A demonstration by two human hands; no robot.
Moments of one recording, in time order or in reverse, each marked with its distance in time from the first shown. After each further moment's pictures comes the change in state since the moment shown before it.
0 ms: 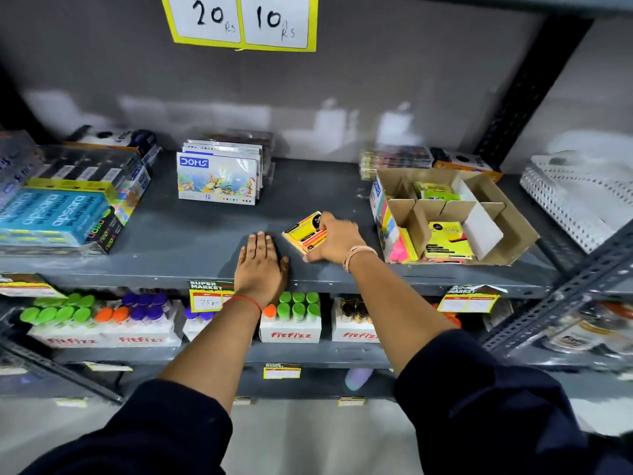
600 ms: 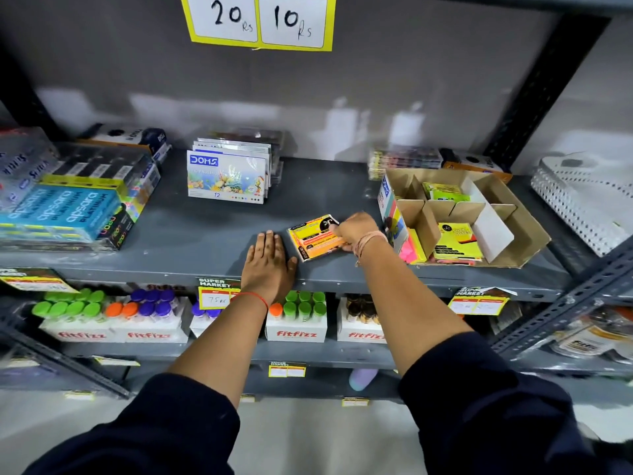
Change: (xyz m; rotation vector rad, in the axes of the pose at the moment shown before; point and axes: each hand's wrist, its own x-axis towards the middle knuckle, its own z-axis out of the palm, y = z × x) left_hand 0.000 -0.003 -0.001 0.012 -0.051 0.015; right_hand 0.027 0.006 -0.003 0.617 0.038 0.403
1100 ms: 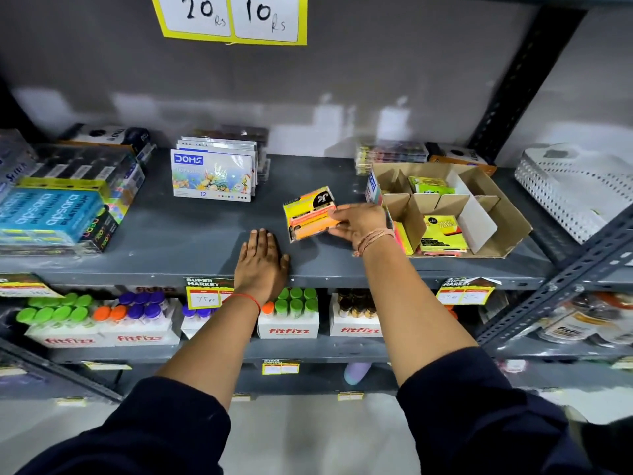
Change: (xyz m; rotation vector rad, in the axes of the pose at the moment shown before) left_hand -0.004 0.007 0.002 -0.026 0.039 0.011; right_hand -0.019 0.000 -0.026 0.697 -0.076 0.075
